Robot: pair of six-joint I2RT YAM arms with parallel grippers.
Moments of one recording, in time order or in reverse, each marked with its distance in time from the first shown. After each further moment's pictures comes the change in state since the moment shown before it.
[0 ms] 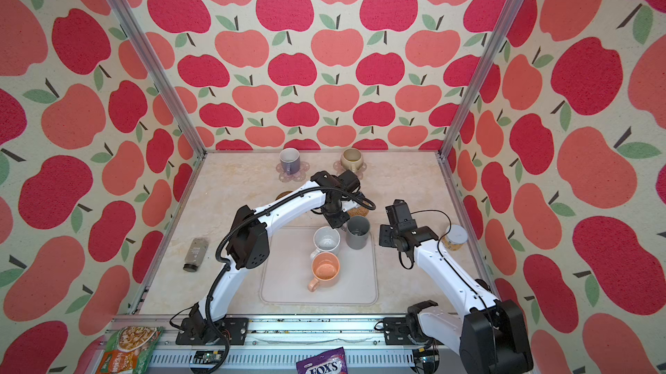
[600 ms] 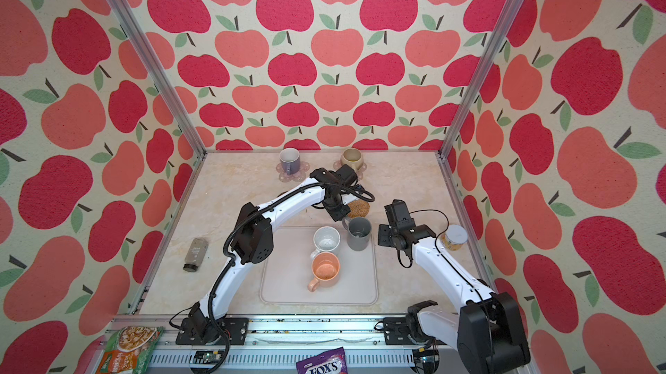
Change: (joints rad) left arm 0.042 0.077 0.070 0.085 0.064 0.019; right arm -0.002 0.039 0.003 0.018 -0.023 0.000
